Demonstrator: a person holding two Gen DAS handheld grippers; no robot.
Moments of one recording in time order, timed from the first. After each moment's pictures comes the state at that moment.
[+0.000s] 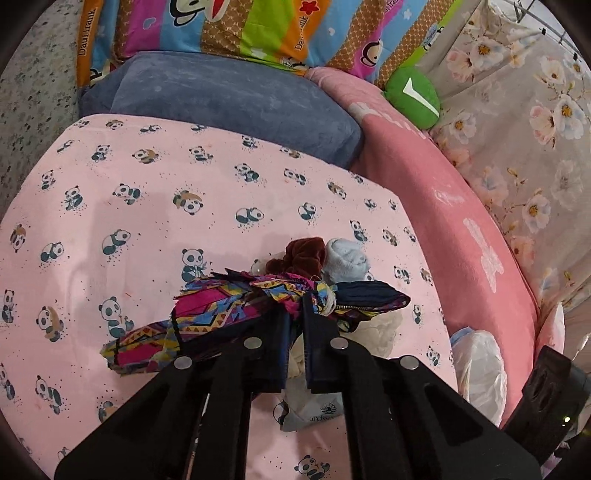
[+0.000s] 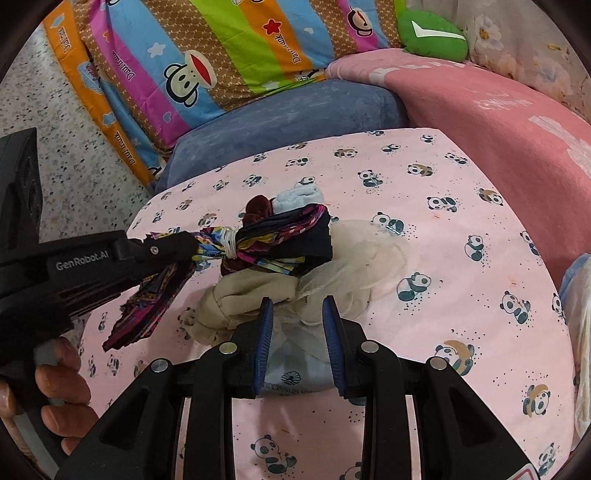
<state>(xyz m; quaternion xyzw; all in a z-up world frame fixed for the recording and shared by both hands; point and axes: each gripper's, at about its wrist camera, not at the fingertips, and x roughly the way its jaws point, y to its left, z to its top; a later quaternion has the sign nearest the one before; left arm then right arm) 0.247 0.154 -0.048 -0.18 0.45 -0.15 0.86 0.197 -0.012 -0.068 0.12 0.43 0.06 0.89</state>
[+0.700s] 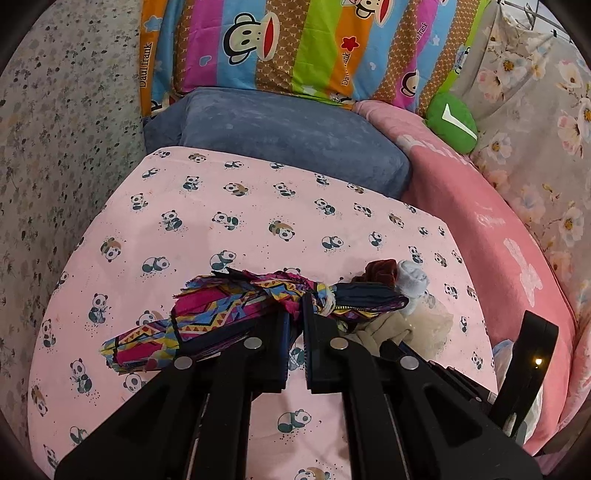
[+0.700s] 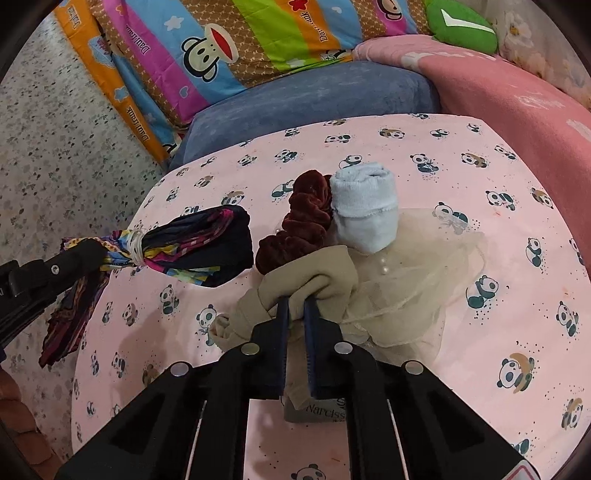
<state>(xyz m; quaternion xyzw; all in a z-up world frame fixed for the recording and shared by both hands) 0.210 0.206 -0.025 -0.14 0.42 -0.05 0.90 0.223 0.032 -0.086 0.10 0.46 0.09 0.88</state>
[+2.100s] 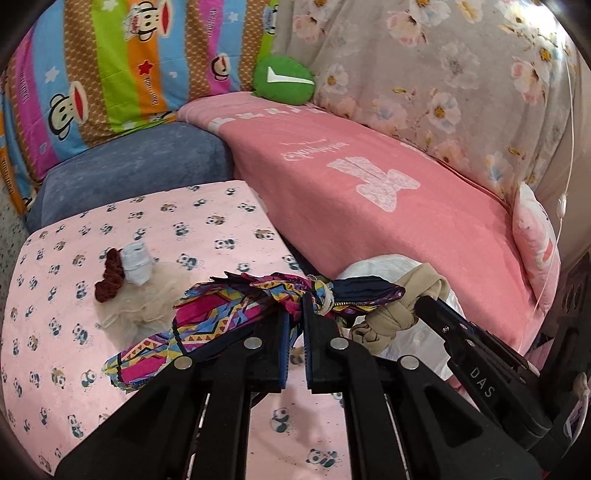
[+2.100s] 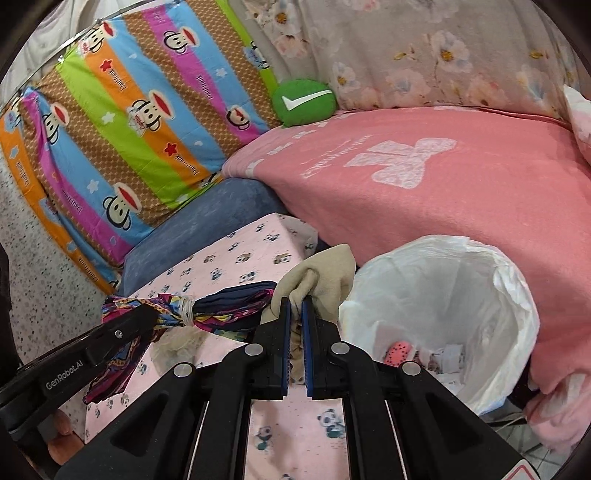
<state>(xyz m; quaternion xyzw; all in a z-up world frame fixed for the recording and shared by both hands) 0.090 -0.080 0.047 0.02 0.38 -0.27 0.88 0.018 -0.238 0.016 0.23 0.30 -0.10 0.92</state>
